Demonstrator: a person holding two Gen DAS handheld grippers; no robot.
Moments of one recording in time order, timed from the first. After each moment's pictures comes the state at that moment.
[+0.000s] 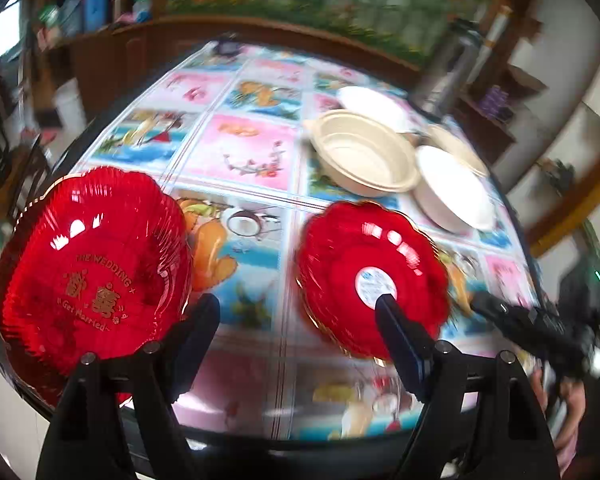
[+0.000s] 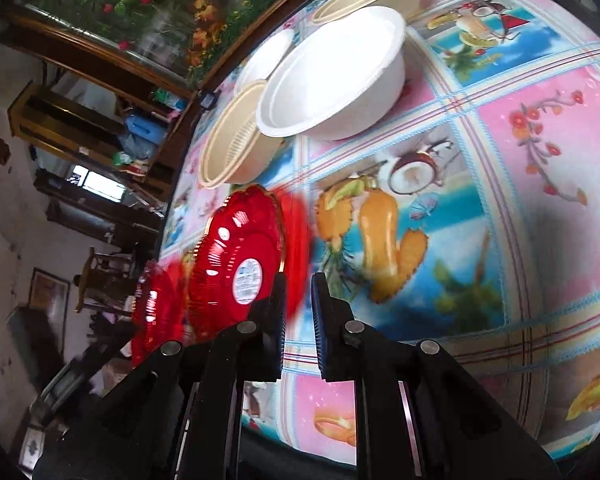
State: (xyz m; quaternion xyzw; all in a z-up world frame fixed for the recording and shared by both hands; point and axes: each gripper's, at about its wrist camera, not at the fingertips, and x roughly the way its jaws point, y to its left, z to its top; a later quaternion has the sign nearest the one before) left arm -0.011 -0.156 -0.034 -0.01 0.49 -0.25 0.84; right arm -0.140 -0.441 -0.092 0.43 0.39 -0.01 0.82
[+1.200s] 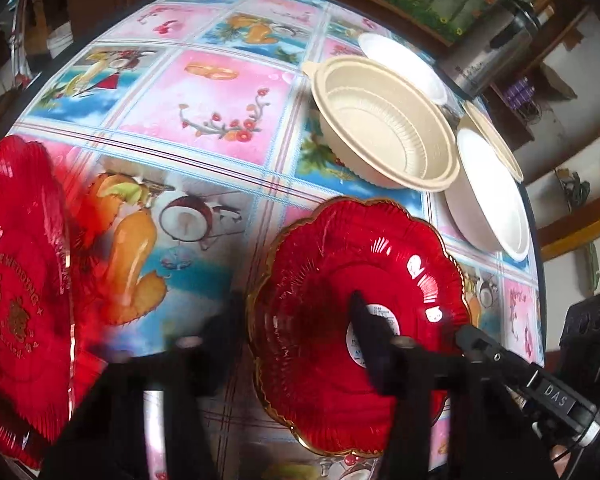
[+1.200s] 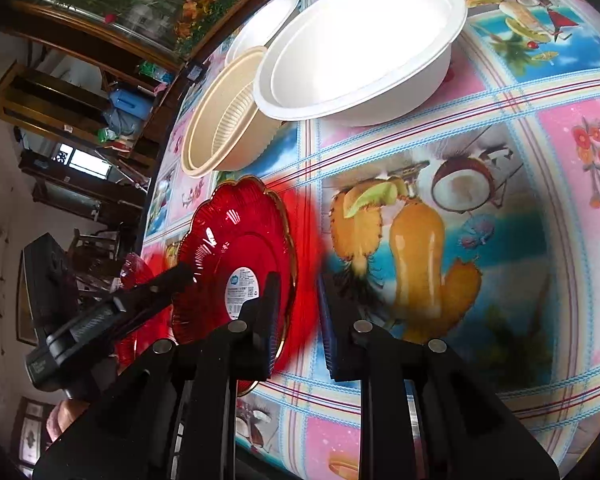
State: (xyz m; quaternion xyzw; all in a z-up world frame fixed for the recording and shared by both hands) left arm 0.043 -0.212 -0.086 -0.02 0.57 -0.24 0.78; right arm -0.086 -0.429 -0.109 0.41 0.45 -0.01 0.79
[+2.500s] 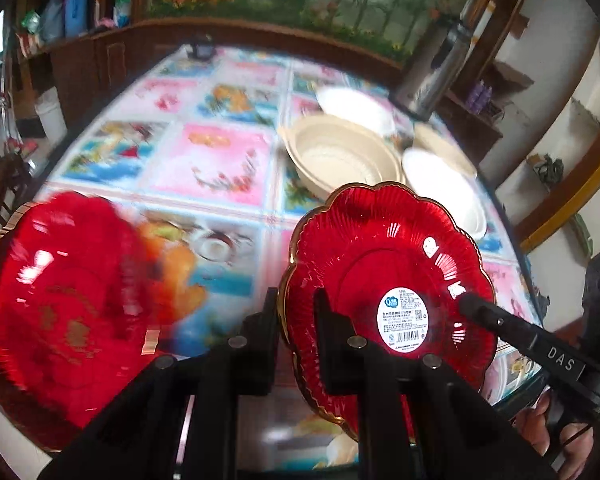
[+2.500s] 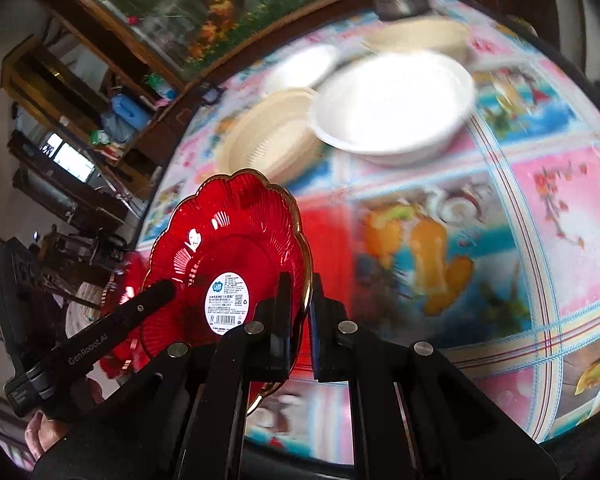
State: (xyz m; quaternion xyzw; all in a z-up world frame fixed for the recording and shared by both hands) left arm 0.001 -0.168 -0.031 0.00 0.47 -0.29 0.84; right arm -0.112 -0.373 -0.039 0.31 0.39 -0.06 0.86
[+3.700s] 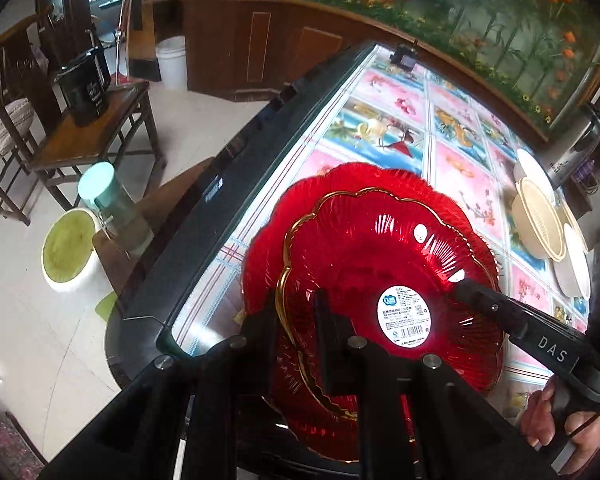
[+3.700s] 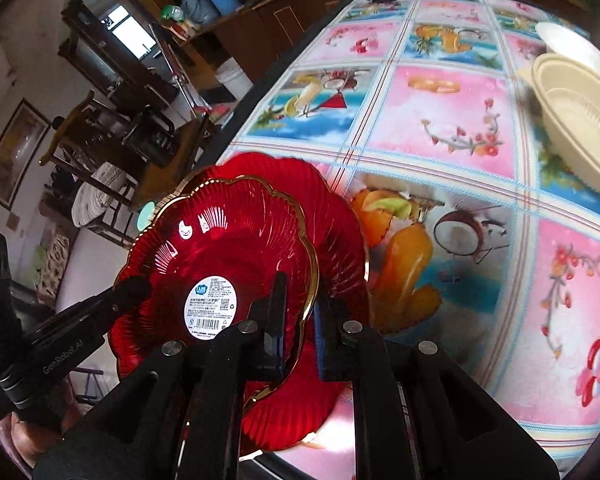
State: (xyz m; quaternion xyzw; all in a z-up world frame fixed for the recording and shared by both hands) left arm 0.066 0.032 -0.067 -0.05 0.51 -0.10 0.85; right arm 0.051 -0.167 -0.080 0.18 0.50 0.09 0.84
